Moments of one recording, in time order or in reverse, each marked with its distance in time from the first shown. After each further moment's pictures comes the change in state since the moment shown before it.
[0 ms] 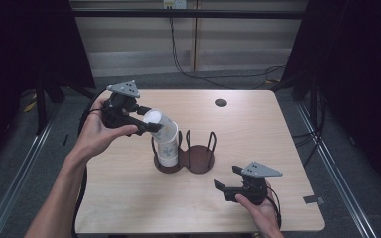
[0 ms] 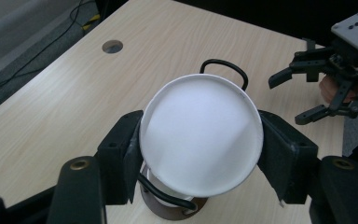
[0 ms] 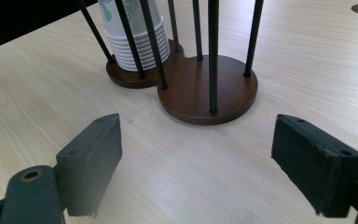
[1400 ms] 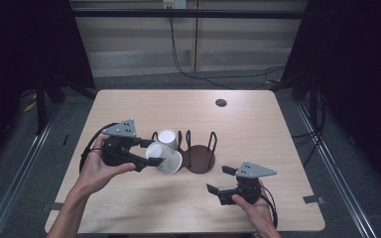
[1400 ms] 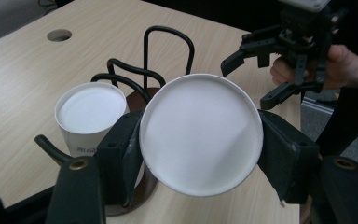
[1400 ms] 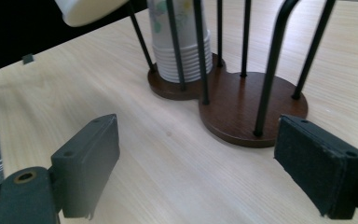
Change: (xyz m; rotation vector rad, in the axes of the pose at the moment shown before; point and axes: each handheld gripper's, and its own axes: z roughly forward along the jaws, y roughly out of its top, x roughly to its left) left arm -0.042 -0.070 0.024 -0.082 -0.124 -0.019; right arm 0.010 0.006 0.008 -0.037 0.179 -0.059
